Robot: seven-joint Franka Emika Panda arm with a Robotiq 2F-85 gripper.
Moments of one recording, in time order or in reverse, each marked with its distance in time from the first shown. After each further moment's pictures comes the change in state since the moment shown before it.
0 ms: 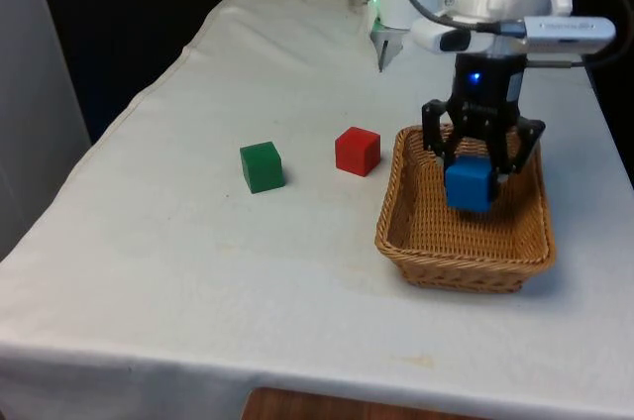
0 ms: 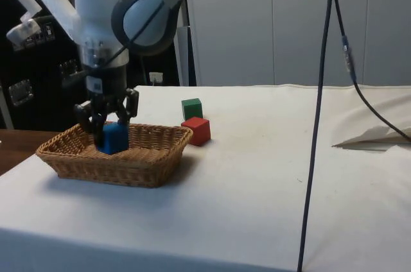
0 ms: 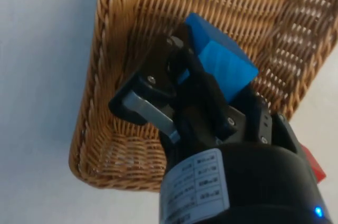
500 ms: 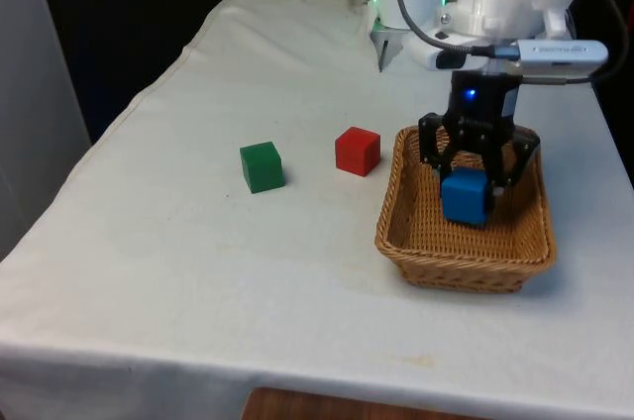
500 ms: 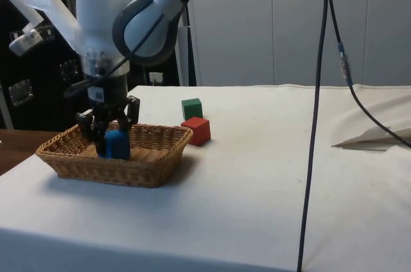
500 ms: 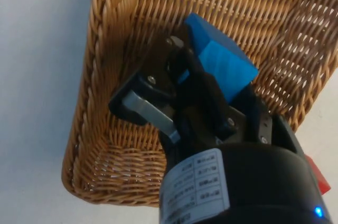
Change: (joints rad) arm 0.000 0.038 -0.006 0.020 -0.005 0.013 0.000
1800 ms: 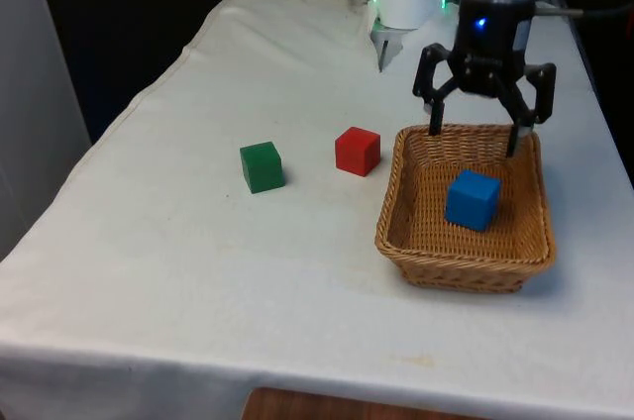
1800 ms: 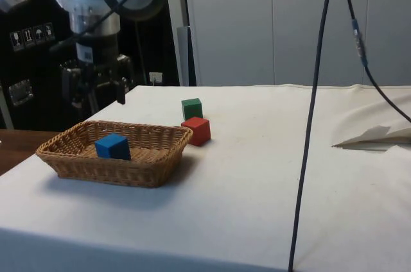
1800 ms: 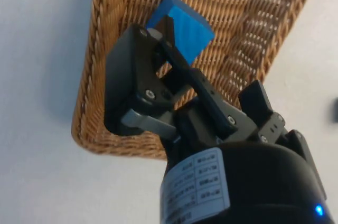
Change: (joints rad) arm 0.000 -0.128 0.007 0.009 0.000 -0.129 -0.002
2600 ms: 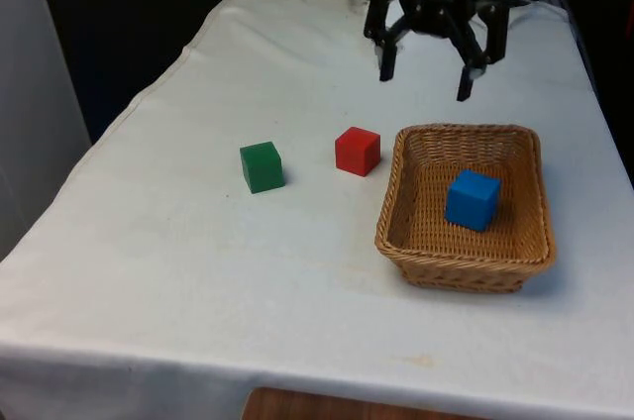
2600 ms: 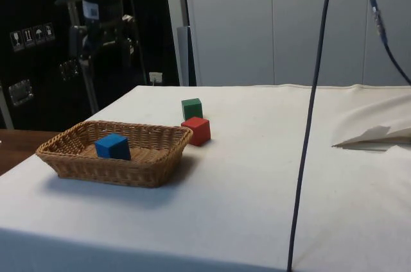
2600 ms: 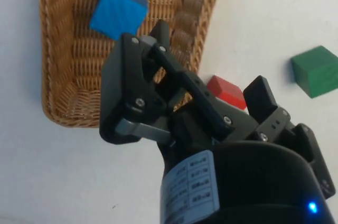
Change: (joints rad) arm -0.049 -0.109 -0.031 0.027 0.039 -0.134 -0.105
